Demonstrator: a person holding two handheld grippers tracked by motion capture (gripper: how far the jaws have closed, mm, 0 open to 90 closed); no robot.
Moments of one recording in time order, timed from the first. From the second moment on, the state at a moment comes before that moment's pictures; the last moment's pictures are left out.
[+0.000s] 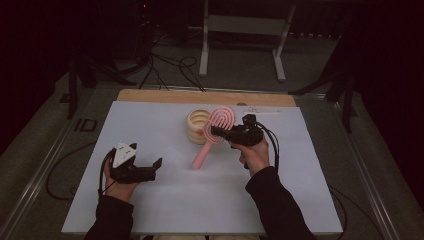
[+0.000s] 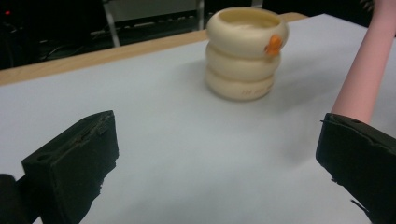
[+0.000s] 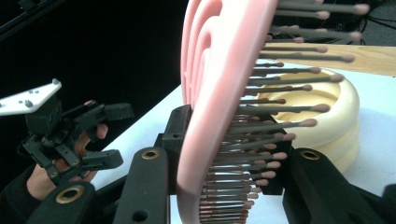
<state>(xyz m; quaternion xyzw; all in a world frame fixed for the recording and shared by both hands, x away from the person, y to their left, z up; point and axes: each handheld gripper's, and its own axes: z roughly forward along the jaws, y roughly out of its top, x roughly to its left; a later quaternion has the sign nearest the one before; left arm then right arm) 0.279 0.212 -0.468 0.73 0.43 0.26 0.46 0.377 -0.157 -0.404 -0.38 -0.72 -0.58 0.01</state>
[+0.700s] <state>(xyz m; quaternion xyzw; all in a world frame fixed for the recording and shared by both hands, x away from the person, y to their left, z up) 0.256 0.246 -0.491 0.72 0.45 0.27 0.46 0.383 -0.163 -0.386 -0.39 -0.72 -0.58 0.00</state>
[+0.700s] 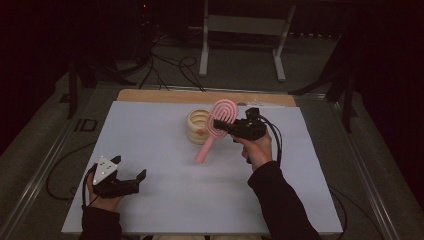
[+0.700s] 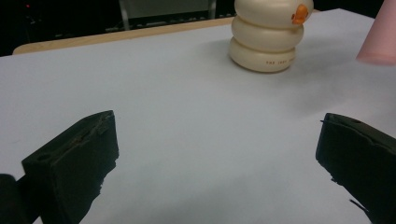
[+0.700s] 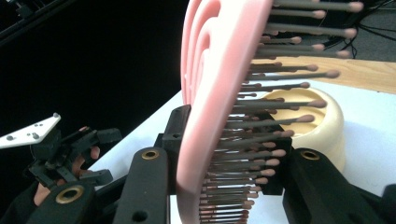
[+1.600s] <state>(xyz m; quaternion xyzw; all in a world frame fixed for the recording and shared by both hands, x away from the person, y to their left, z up) 0.256 0.241 -0.495 0.72 0.44 0.27 0.46 0.405 -0.178 -0.368 -0.40 -0.71 -0.57 -0.01</state>
